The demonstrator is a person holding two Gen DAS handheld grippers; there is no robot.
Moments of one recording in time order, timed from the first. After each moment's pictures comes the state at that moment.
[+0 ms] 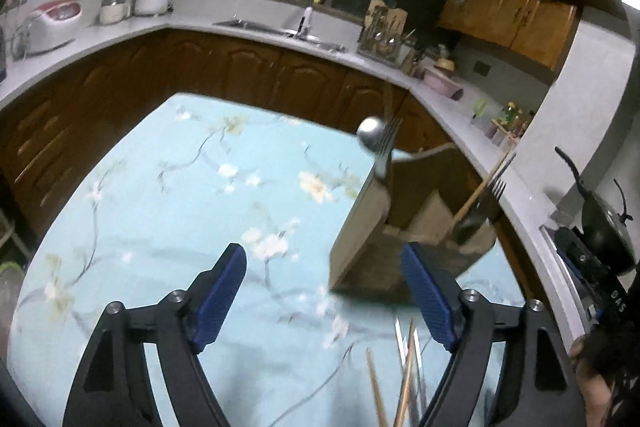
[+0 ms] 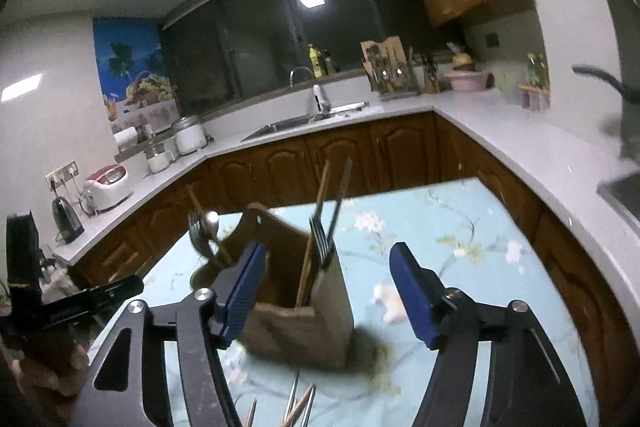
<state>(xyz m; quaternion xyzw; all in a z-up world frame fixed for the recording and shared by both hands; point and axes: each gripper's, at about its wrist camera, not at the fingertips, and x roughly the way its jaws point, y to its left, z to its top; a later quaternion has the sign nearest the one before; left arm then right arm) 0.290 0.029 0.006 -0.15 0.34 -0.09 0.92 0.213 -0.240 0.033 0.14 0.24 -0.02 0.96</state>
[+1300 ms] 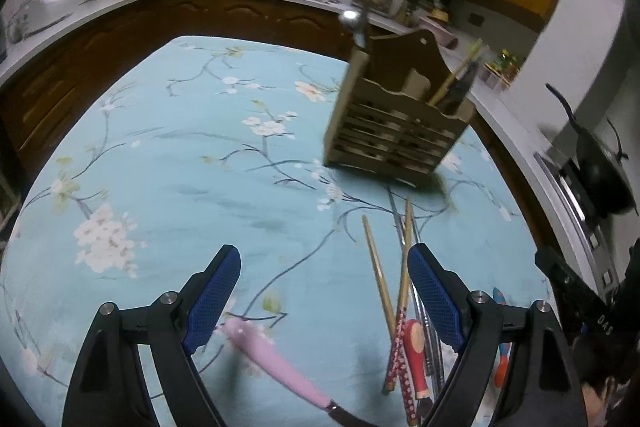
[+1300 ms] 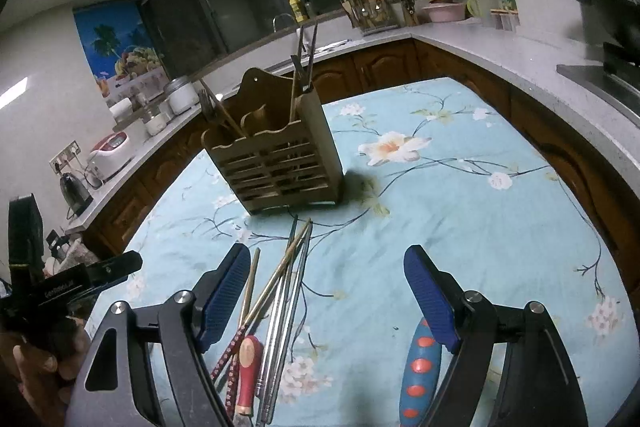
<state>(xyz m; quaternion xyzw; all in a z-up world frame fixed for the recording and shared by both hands) 0.202 0.007 -0.011 -0.11 0.41 -0.11 0.90 0.113 -0.224 -0.030 0.18 0.32 -0.02 0.93</state>
